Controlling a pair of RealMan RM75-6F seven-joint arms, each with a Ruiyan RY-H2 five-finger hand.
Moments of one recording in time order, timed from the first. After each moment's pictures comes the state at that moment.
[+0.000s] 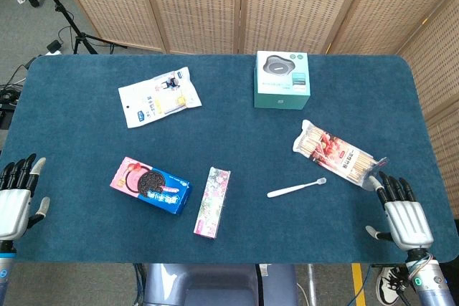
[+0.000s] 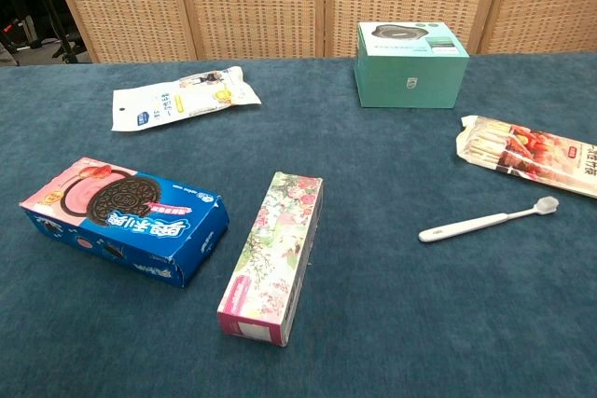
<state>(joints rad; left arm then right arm) -0.10 -1.20 -0.05 -1.59 1.45 1.48 0.20 0.14 -1.14 0.02 -1.66 -1.44 1.34 -0.22</state>
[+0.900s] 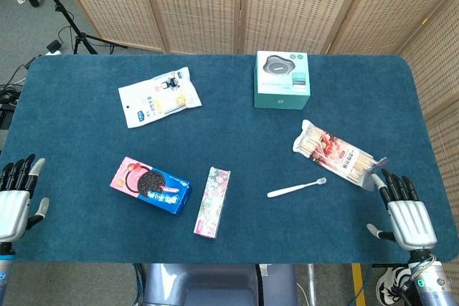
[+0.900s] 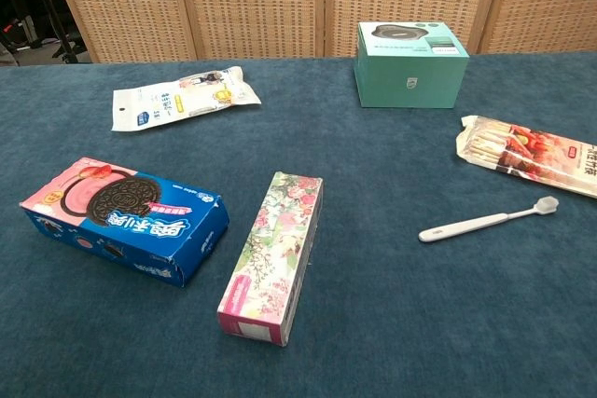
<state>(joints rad) -0.09 -1.19 -0.05 -1.59 1.47 1.49 0.19 0.12 -1.14 0.02 -1.65 -1.46 1.37 -0.20</state>
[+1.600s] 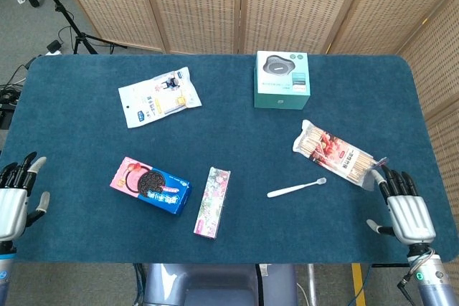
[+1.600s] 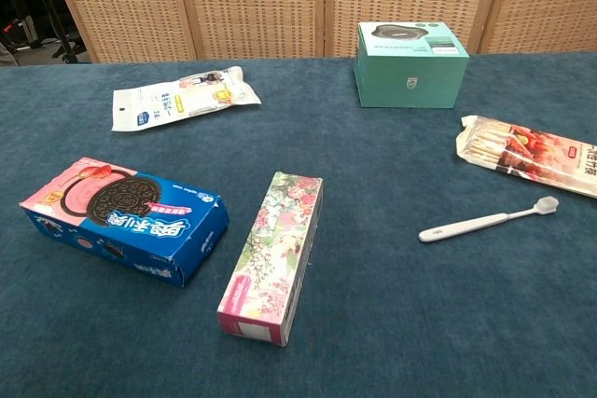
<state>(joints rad) -0.09 -1.25 -0.07 -1.51 1.52 1.56 0.11 0.16 -1.15 0.05 -1.64 -1.43 1.32 -0.20</state>
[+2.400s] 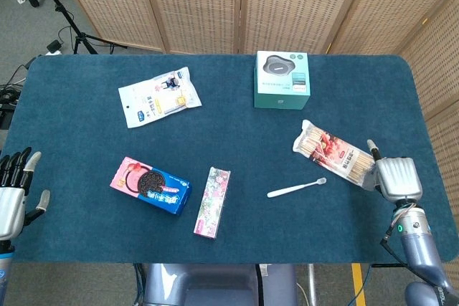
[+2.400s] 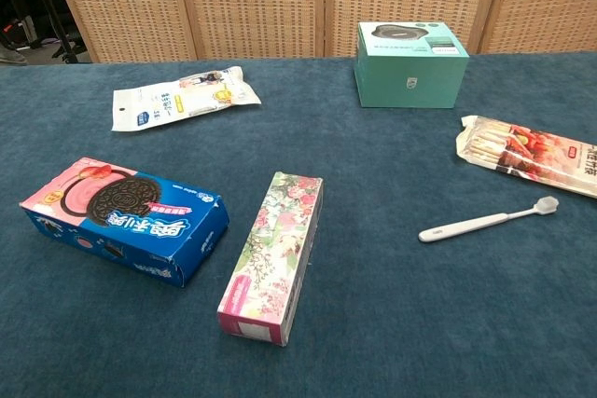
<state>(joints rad) -0.09 -1.26 -0.07 -1.47 1.55 1.59 0.06 0.40 -1.12 0.19 -1.72 -0.99 1.12 -0.71</state>
